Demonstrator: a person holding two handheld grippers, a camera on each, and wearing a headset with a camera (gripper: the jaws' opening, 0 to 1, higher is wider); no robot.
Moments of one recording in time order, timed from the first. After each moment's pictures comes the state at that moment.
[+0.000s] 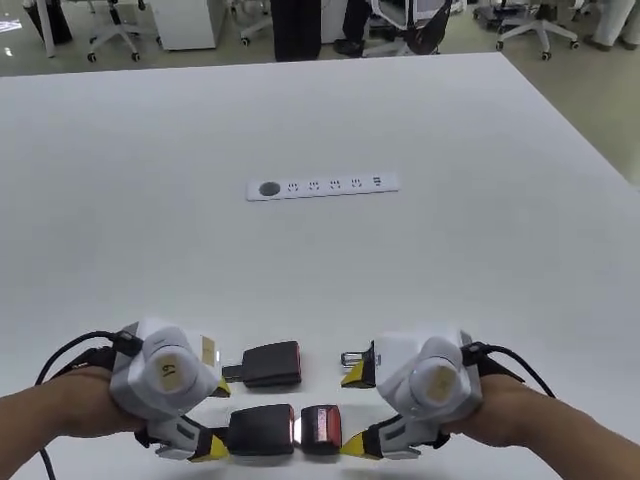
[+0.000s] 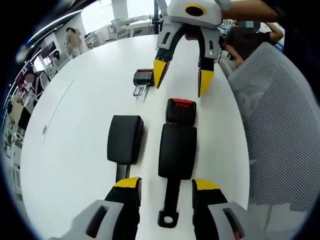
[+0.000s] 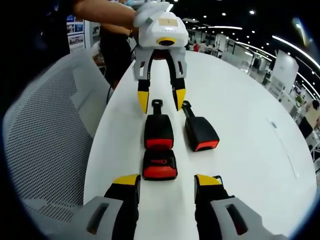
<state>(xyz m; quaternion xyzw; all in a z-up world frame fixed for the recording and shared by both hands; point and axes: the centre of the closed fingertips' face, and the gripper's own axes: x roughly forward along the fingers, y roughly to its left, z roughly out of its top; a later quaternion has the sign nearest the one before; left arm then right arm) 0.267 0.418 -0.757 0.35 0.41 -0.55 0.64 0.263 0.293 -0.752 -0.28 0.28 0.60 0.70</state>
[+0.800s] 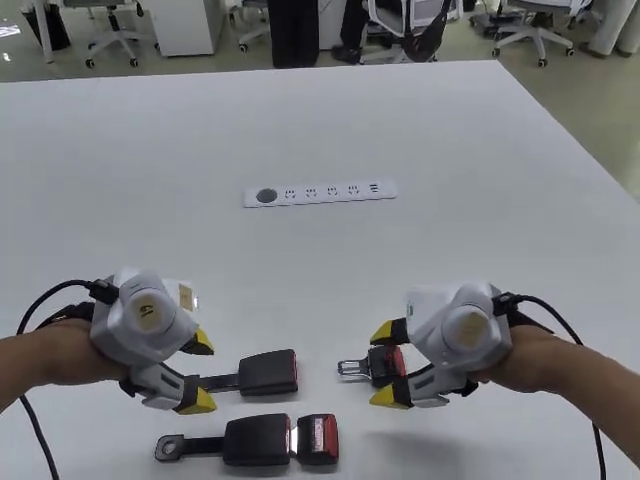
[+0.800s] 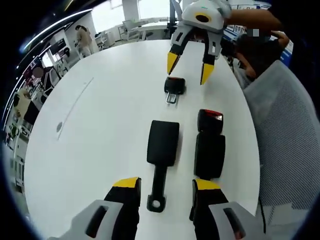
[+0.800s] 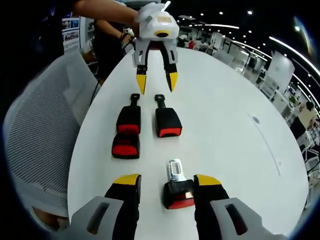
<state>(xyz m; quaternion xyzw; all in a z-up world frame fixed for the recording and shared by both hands) 0.326 0.424 -0.733 0.34 0.40 -0.53 0.66 0.318 0.245 -0.732 -0.31 0.28 0.57 0.71</state>
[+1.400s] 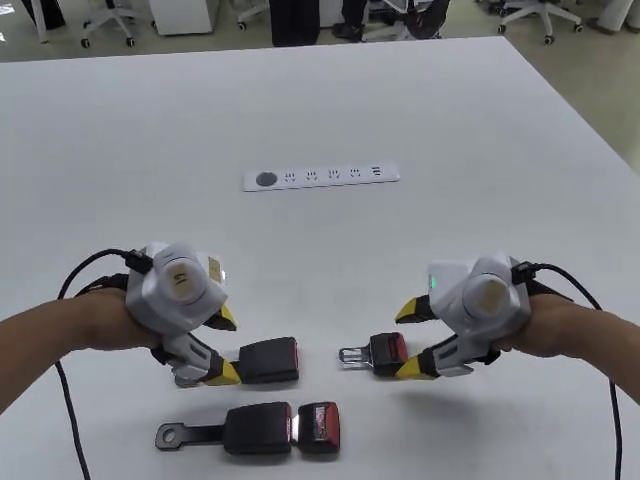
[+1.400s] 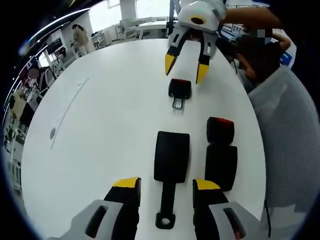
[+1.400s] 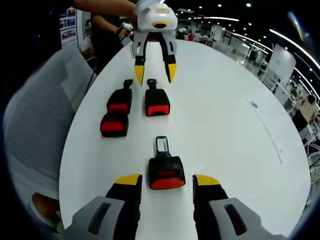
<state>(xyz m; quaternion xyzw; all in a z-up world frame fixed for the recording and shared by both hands) 0.343 0.398 -0.749 0.34 0.41 -0.55 0.65 0.339 0.213 -0.757 -0.32 0.31 0.56 0.70</state>
